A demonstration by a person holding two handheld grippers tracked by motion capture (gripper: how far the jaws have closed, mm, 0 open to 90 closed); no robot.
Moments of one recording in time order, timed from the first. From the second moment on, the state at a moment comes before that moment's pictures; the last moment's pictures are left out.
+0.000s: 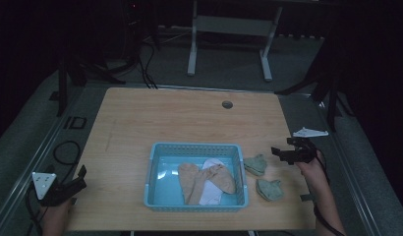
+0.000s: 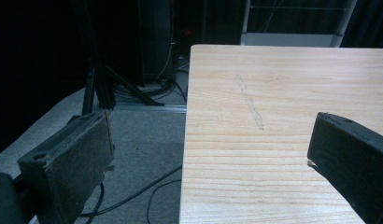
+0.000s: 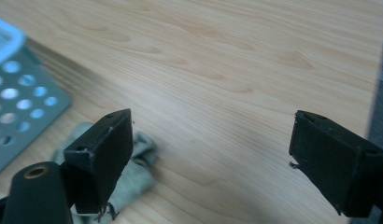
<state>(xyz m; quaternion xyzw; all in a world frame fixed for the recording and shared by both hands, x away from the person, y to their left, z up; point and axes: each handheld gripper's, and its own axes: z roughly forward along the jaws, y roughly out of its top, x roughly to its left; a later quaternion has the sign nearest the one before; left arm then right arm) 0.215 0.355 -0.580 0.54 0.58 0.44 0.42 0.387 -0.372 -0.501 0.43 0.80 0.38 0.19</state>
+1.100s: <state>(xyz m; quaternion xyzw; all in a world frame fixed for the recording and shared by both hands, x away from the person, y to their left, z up) 0.215 0.355 -0.580 0.54 0.58 0.44 0.43 0.328 -0.411 -0.548 0.51 0.71 0.41 0.25</state>
